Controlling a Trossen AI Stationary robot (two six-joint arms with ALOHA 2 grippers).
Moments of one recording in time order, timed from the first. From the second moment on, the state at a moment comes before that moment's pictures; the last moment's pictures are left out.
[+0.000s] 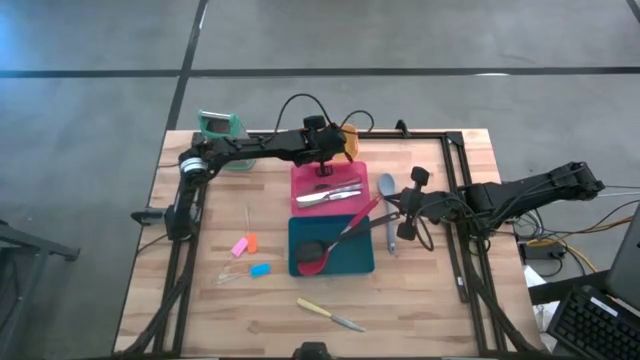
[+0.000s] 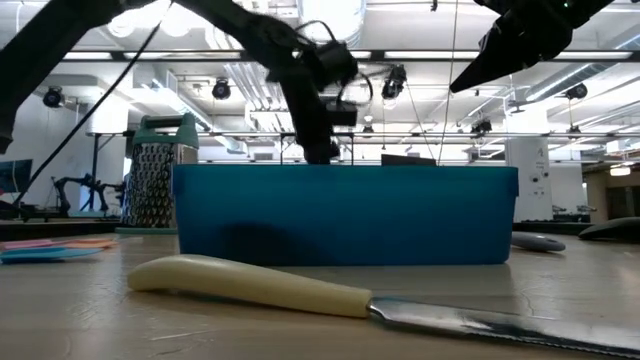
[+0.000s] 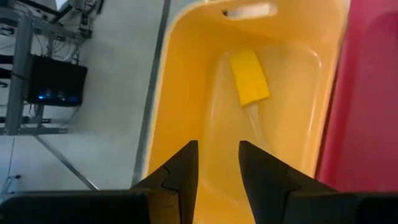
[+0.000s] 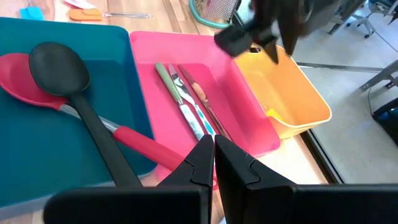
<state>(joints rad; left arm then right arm) 0.37 2.01 1.68 -0.57 -0.51 0.42 0.19 0.93 0.69 -0.41 0.55 0.06</state>
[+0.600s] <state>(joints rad) 0.21 1.63 1.68 -0.88 -0.52 0.18 0.19 0.93 0.69 -0.41 0.55 0.09</state>
